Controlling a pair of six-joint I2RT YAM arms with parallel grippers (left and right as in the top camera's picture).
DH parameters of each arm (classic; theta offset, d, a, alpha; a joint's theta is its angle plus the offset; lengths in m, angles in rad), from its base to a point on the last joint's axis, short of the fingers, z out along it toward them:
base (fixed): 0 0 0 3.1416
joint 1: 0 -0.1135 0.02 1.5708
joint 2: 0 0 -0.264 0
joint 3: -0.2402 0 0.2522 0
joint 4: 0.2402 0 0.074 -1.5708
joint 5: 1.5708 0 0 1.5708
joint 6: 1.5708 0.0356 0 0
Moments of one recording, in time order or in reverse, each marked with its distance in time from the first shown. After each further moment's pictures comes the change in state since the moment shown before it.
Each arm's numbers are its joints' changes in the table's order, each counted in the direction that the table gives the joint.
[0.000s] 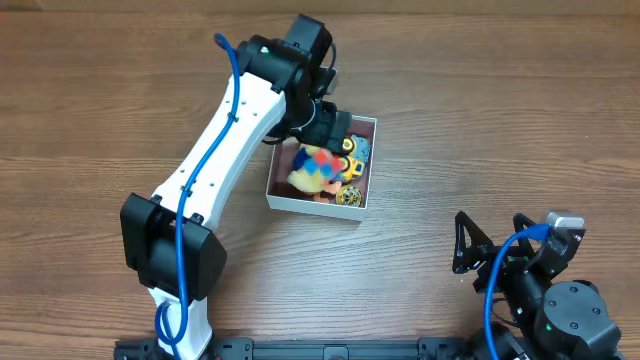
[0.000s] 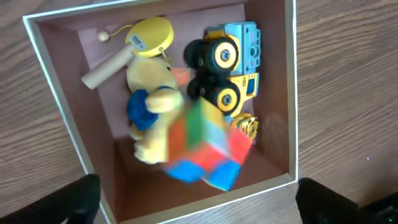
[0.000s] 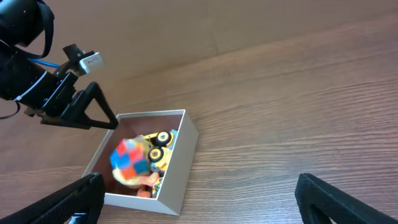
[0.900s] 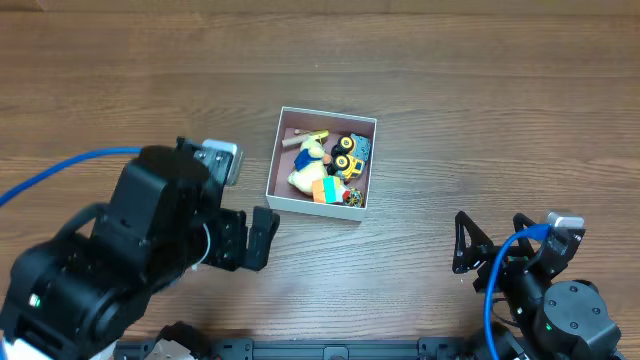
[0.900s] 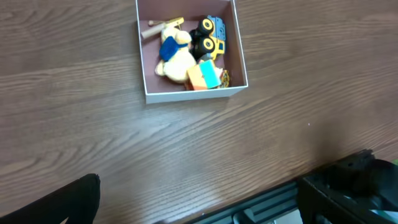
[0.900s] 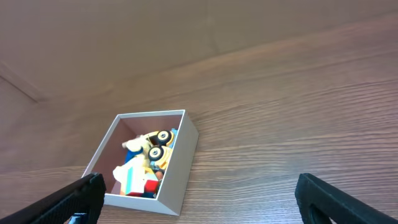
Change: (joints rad) left arm 0.066 -0.914 0.312 0.158 -0.110 -0.174; right arm 0.000 0.000 0.000 0.000 0.000 0.000
